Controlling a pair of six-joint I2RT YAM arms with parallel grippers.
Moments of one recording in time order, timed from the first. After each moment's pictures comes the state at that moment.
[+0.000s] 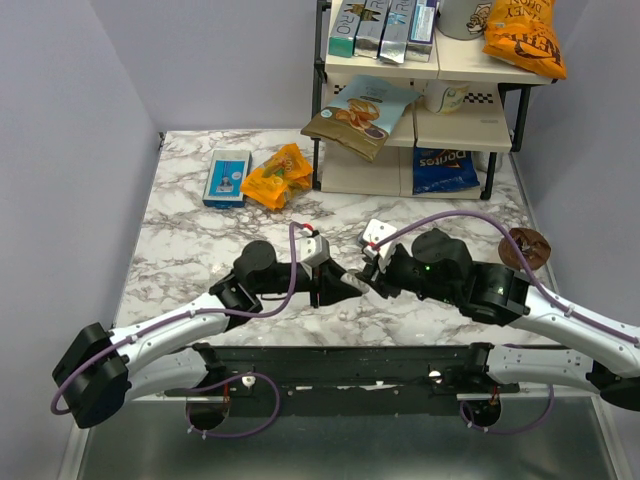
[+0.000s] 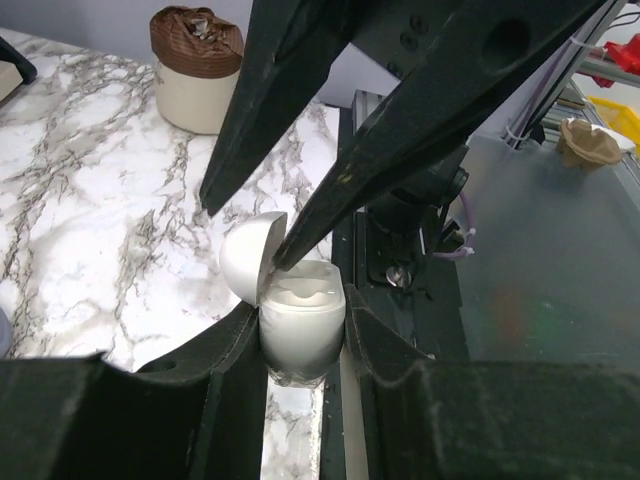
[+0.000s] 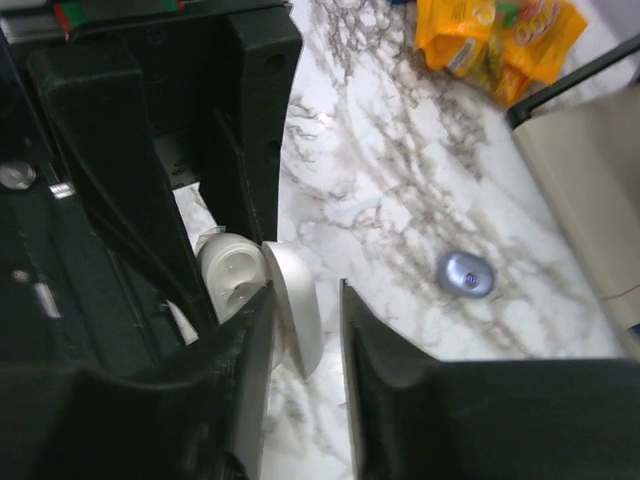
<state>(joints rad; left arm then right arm) -0.87 1.04 0.55 0.52 0.66 -0.24 1.13 0.96 1.06 -0.53 0.12 -0.16</state>
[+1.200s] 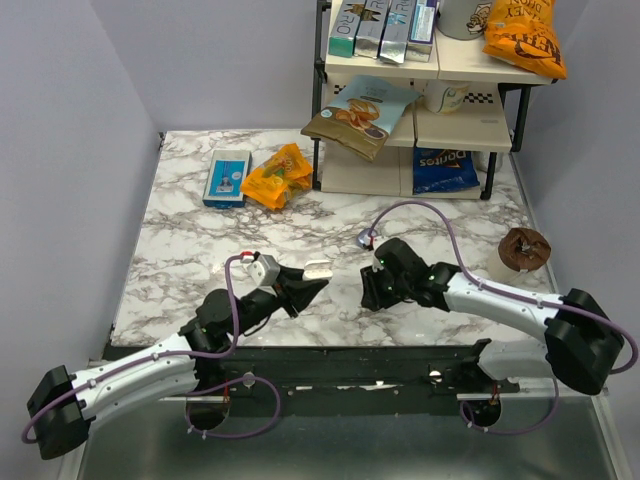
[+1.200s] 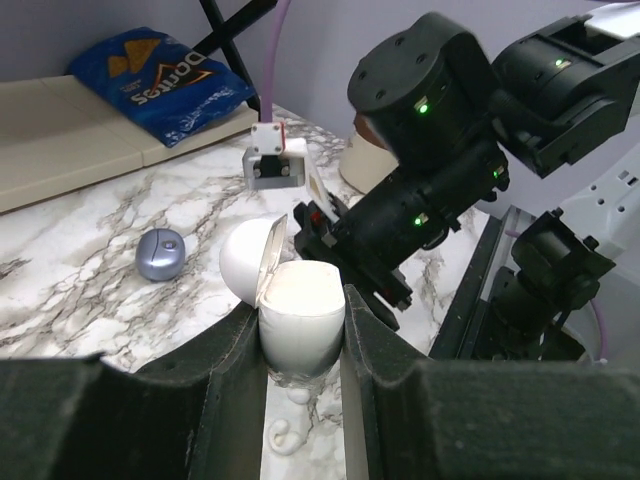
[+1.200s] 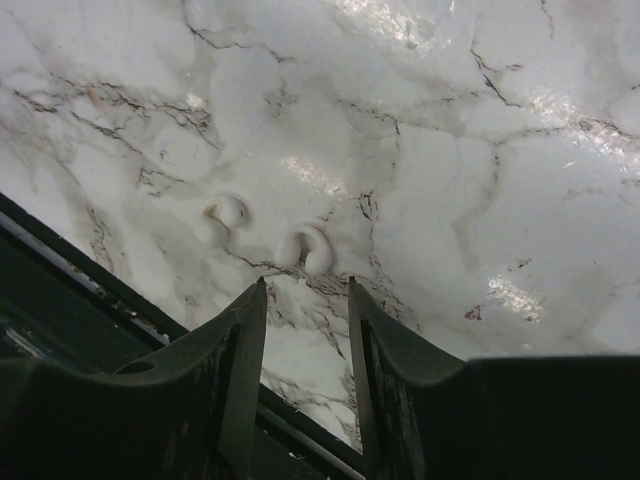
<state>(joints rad) -0.99 0.60 0.21 0.58 0.02 -0.27 0.84 1.24 0.66 -0.33 -0.06 0.40</state>
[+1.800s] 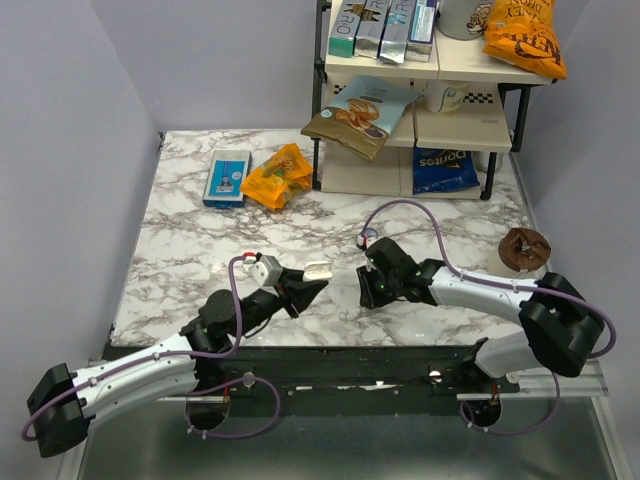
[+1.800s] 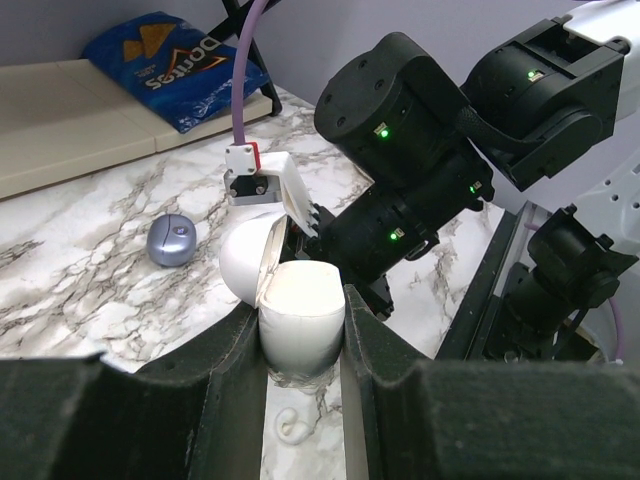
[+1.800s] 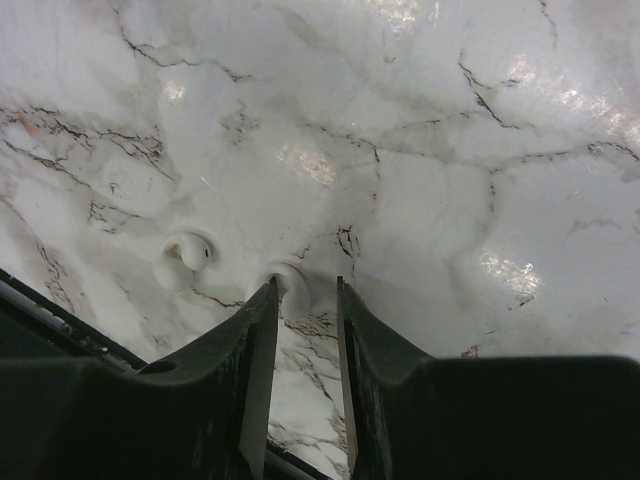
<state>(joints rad) -1.00 0.60 0.20 0.56 -0.02 -0.27 0.84 1.40 0.69 -0.28 -0.03 0.41</state>
